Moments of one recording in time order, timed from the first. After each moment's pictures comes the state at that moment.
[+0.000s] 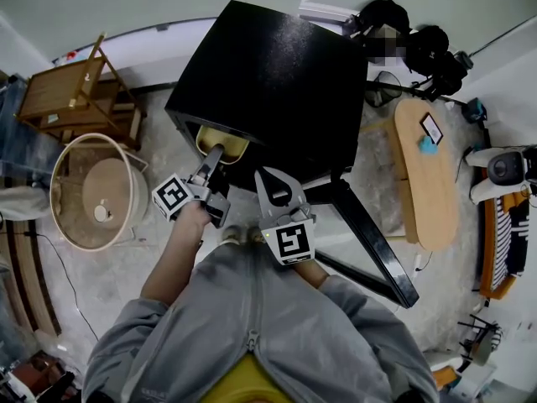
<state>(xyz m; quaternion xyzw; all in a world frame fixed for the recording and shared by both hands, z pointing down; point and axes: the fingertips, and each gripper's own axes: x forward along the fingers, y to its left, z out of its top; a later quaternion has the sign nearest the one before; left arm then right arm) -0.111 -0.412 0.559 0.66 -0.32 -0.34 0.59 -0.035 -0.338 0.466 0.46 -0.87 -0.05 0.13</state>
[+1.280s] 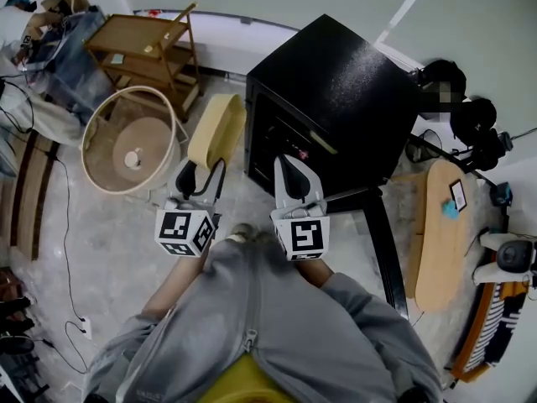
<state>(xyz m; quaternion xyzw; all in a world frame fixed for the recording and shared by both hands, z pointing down) -0.230 -0.267 0.447 0.74 -0.66 -0.03 0.11 -0.094 -0.297 0.418 0.39 -0.92 -0.06 0.05</state>
